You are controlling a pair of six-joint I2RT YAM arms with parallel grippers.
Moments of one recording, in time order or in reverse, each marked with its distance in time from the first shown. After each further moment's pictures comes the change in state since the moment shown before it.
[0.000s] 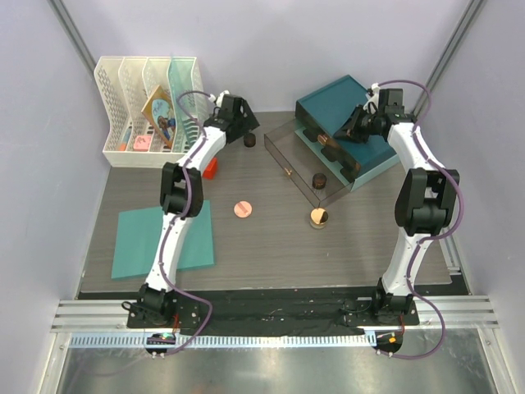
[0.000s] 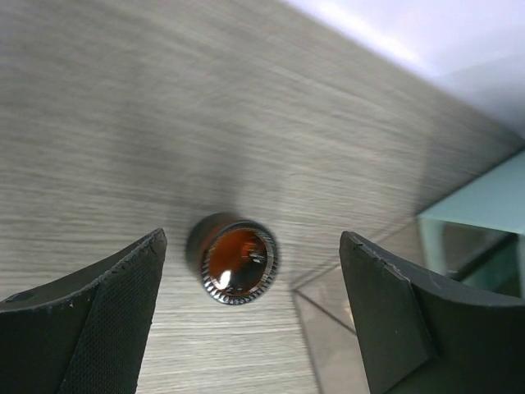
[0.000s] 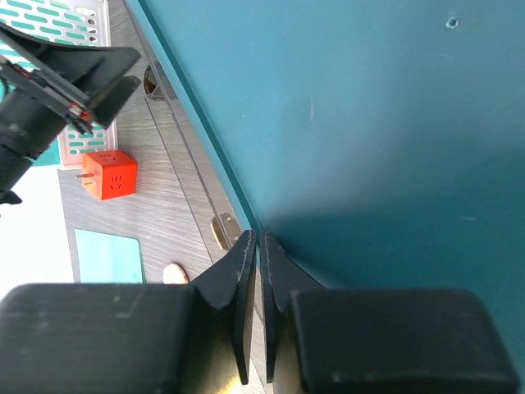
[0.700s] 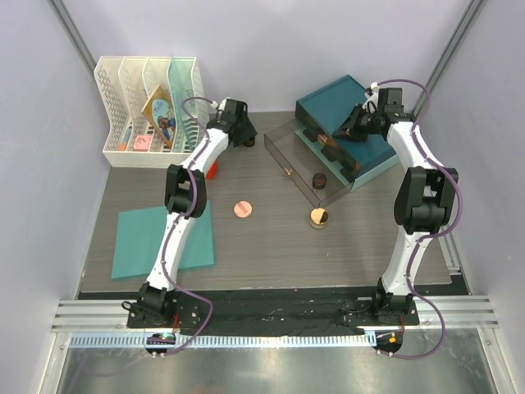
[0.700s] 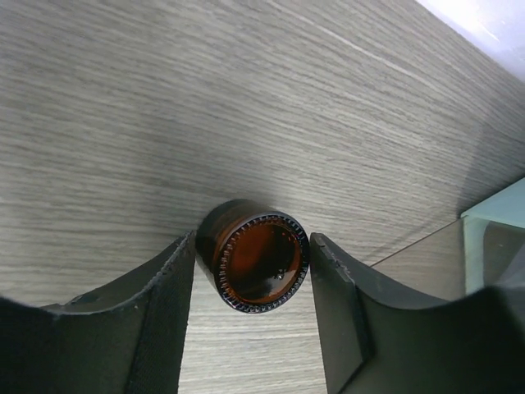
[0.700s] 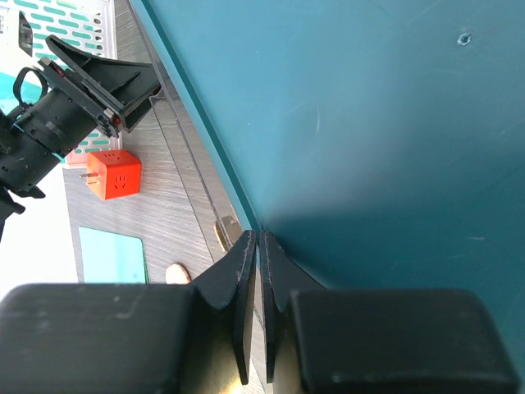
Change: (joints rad) left arm 0.000 0.089 0.094 -0.114 0.012 -0.033; right arm 0.001 0.023 0.024 0.001 -0.019 0.000
